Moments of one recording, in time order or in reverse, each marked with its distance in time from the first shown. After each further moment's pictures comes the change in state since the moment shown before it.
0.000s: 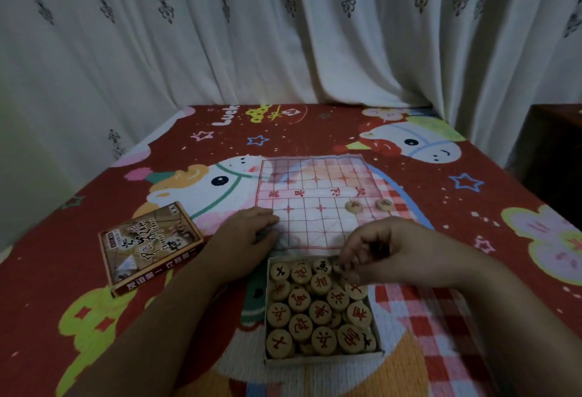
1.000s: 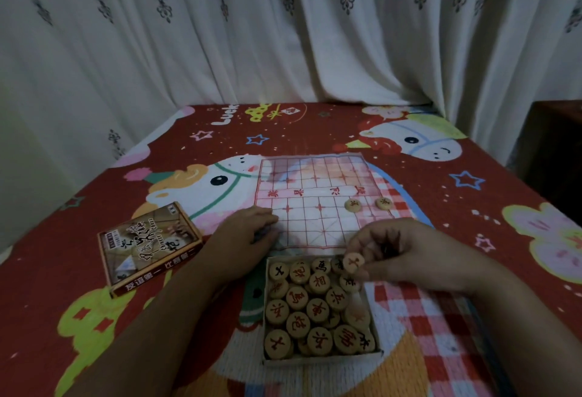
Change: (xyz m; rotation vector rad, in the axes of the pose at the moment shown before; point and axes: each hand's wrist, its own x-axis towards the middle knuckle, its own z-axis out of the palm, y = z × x) left_hand 0.000 -0.001 0.000 0.008 -0.004 0.014; right_hand -0.009 0.016 -0.002 0.128 0.023 -0.008
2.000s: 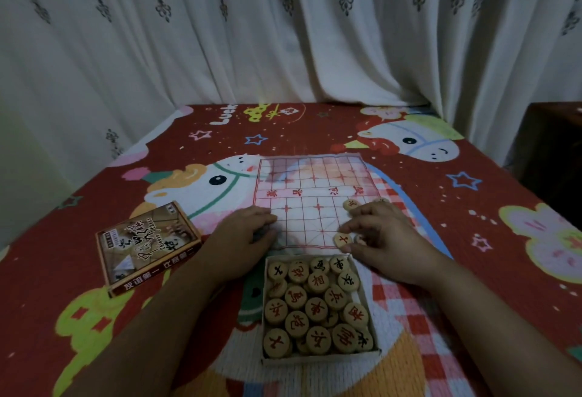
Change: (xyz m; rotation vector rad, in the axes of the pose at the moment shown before) left_hand -0.001 0.001 0.000 0.022 0.017 0.003; right_hand 0.037 0.043 0.009 -0.538 0.417 -0.082
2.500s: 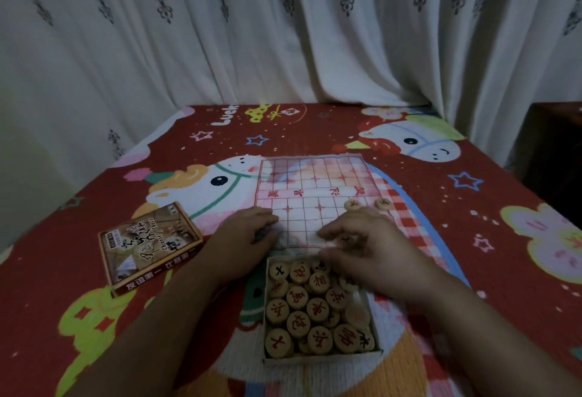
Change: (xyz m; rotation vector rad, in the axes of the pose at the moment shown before) left_hand 0.000 -0.001 0.001 -0.012 -0.016 -0.029; right_hand -0.012 -0.047 0.000 0.128 0.000 -0.102
